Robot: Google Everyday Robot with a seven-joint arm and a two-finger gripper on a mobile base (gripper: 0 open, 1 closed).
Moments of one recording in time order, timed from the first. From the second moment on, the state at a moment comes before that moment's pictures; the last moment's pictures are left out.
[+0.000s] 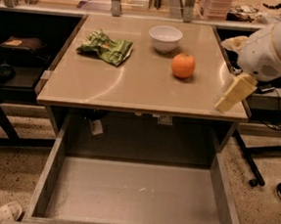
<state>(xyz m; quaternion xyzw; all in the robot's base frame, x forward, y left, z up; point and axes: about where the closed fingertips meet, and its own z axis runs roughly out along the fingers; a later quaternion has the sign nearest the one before) 0.548 -0.184 0.933 -0.62 0.72 0.03 0.32</state>
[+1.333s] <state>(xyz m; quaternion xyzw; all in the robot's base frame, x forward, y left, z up) 0.625 -0.187 0.904 -0.55 0.71 0.12 0.42</state>
